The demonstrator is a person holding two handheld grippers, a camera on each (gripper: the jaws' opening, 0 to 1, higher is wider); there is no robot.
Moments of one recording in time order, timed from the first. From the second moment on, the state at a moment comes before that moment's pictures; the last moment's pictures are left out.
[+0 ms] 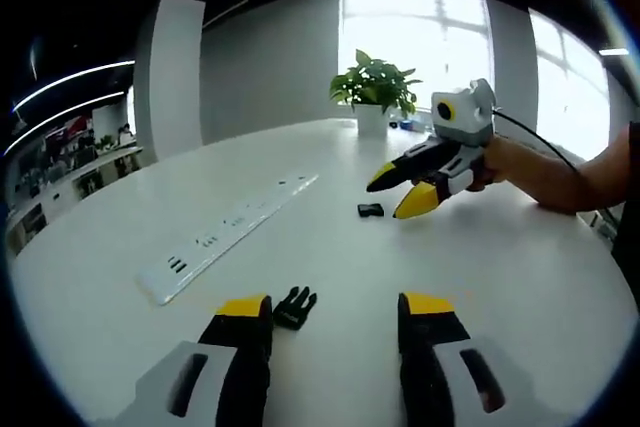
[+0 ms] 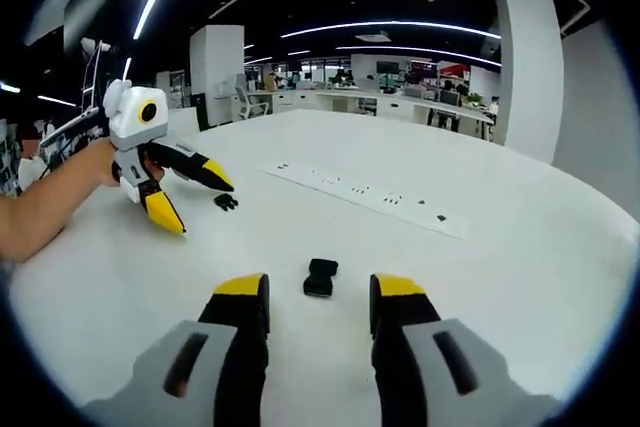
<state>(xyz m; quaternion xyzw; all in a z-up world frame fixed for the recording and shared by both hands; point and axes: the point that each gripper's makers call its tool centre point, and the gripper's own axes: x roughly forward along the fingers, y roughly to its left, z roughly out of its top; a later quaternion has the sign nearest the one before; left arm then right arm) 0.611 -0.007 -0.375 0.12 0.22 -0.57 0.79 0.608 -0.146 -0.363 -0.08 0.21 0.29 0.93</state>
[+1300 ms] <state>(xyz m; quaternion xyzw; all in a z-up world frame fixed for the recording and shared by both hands) 0.625 -0.002 -0.374 0.11 0.21 -0.53 0.81 0.608 -0.139 -0.371 -0.09 0.21 0.28 0.93</state>
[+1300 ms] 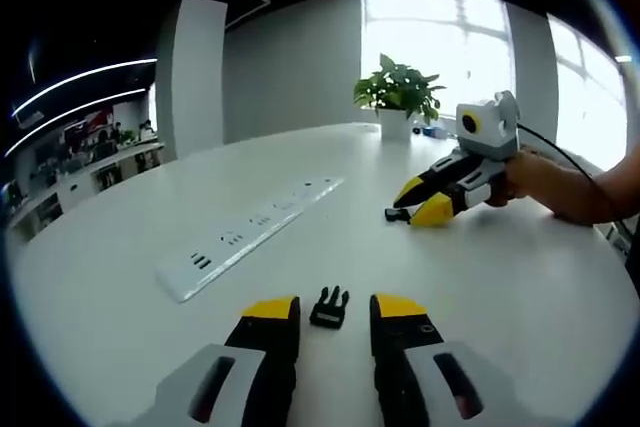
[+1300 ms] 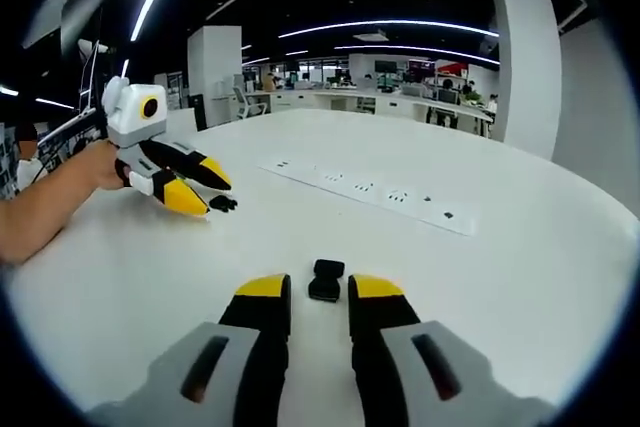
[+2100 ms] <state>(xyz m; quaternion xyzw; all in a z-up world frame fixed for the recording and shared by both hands) 0.626 -0.002 -0.376 0.12 0.21 -0.54 0.81 0.610 -0.140 -0.371 -0.09 0.21 0.27 0.94</state>
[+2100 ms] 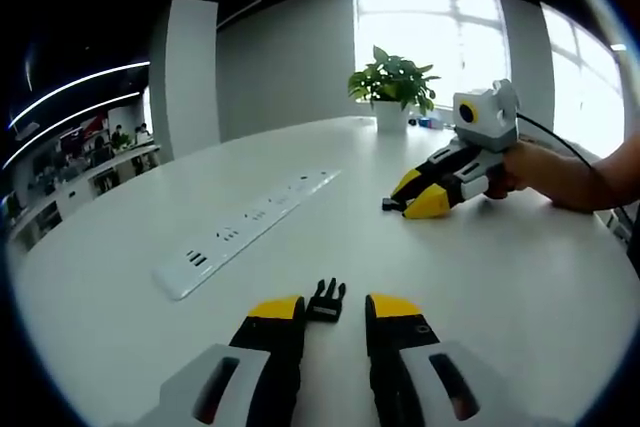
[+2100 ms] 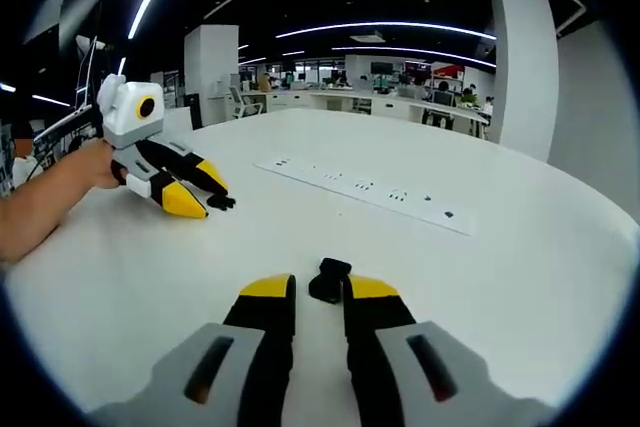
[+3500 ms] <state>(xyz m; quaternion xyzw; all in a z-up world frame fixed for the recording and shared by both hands) 0.625 -0.007 -0.379 0.13 0.20 -0.53 0.81 0.616 -0.150 -0.369 -0.09 0.21 0.22 0.95</state>
